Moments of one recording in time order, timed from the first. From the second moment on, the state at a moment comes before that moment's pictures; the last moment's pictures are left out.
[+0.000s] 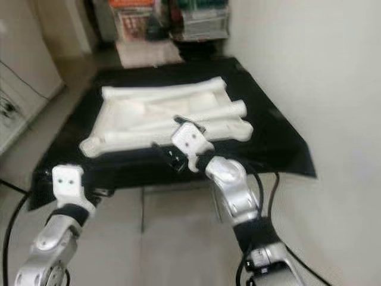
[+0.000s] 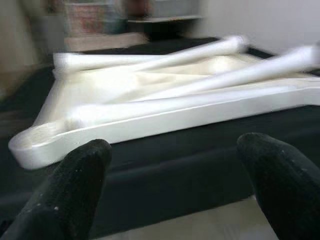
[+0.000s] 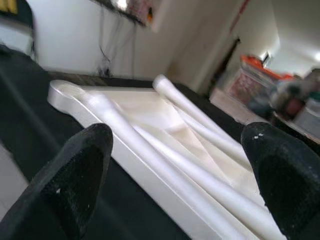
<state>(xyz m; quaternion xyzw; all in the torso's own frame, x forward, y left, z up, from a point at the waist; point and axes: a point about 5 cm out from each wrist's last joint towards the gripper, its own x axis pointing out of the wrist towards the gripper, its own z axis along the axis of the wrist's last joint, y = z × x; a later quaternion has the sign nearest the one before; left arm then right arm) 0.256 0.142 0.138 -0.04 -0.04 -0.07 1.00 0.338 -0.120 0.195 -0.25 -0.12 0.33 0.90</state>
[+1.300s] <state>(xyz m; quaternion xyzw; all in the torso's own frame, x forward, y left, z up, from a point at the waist) 0.256 0.152 0.138 -0.03 -0.02 -0.02 1.00 0.358 -0.132 0.207 -0.37 -0.02 0.36 0.86</state>
